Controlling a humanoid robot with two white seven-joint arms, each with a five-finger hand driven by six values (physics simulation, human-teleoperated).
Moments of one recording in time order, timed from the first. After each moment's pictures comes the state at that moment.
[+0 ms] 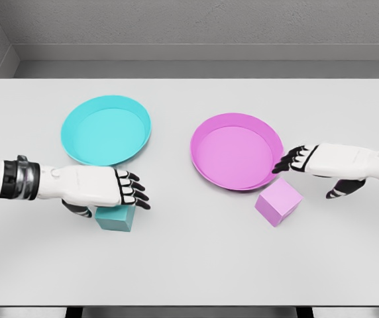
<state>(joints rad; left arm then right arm) -0.66 0.95 -0.90 -1.76 -0.40 -0.61 -0.56 -0.45 -1.01 0.59 -1.61 0.22 -0.61 0.61</state>
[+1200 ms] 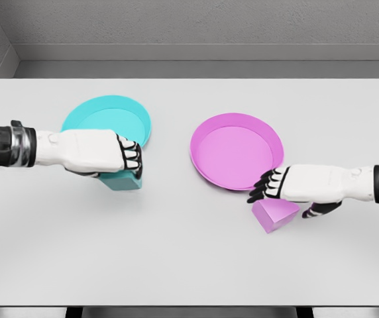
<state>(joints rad) -0.79 0.92 -0.86 -1.72 -0.41 -0.61 -0.55 -0.46 -1.01 0.66 -1.76 0.21 -0.61 0.61</state>
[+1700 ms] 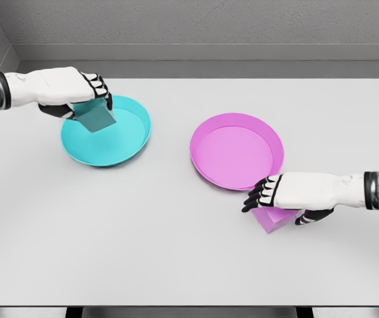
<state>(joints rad) -0.90 0.77 -0.74 -1.31 -0.44 -0.61 -0.57 -0.45 -0.99 0.69 -1.76 0.22 -0.61 0.61</state>
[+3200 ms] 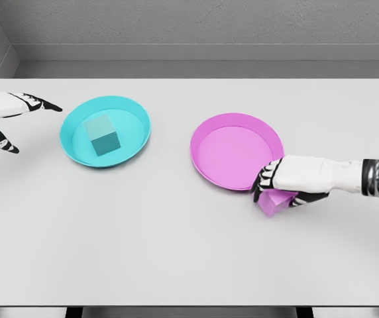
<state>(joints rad) -0.77 1.00 -0.74 -1.19 -0.08 -0.61 -0.59 -0.45 -0.91 0.60 -1.69 0.26 -0.61 0.61</state>
